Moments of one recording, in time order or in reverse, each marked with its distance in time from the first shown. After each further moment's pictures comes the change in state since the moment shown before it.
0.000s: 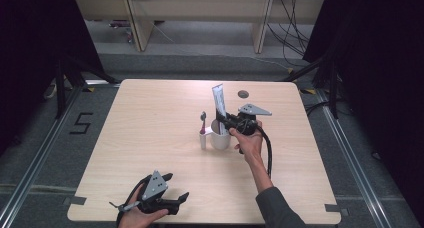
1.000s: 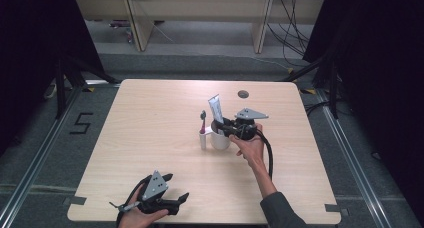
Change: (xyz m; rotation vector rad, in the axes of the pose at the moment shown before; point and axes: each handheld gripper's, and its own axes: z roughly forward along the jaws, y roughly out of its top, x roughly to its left) left arm -0.001 0.000 0.000 0.007 0.003 0.002; right arm 0.008 -0.005 -0.007 0.096 -0.019 -0.104
